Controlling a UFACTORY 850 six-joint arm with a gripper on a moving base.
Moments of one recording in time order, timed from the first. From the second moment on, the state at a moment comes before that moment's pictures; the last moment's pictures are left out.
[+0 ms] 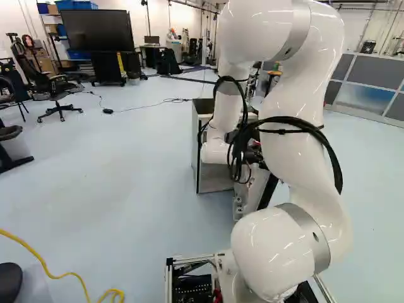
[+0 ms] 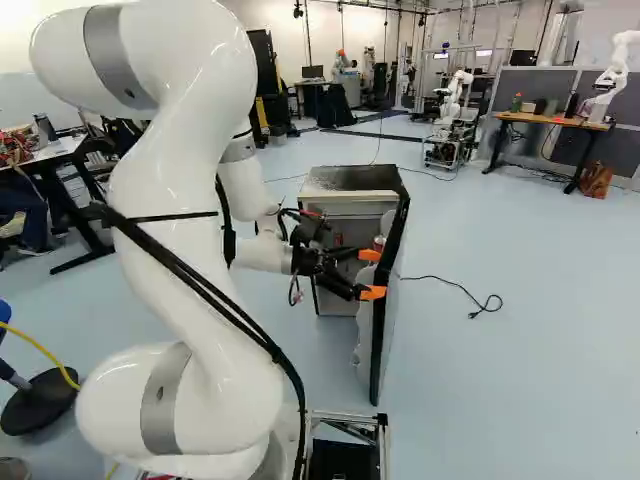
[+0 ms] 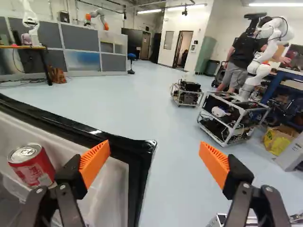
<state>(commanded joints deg) 6.9 -27.9 -31.7 98.6 81.6 -10.8</state>
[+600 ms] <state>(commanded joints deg) -3.4 -31.7 -40.8 98.6 81.6 -10.8</state>
